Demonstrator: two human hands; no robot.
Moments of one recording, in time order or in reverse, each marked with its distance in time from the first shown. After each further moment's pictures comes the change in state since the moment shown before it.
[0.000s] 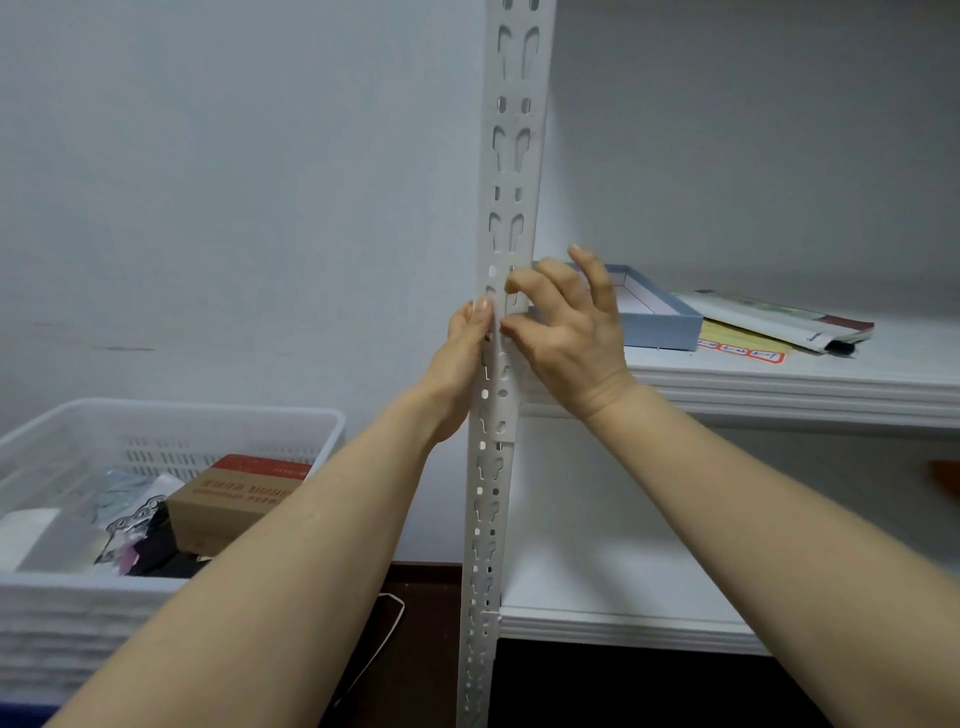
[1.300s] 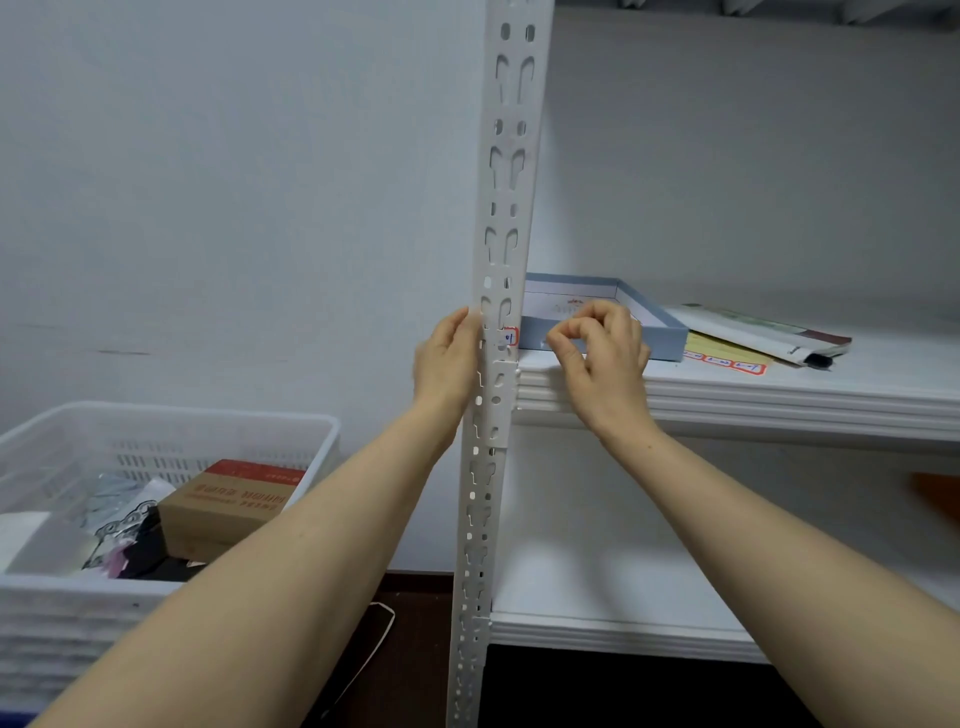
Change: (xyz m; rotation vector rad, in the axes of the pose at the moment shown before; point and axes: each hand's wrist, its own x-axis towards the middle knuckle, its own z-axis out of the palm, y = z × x) left_hand -0.015 0.010 0.010 0.190 0.352 0.071; right_hand -0.016 0.002 -0.037 0.402 -0.500 0.841
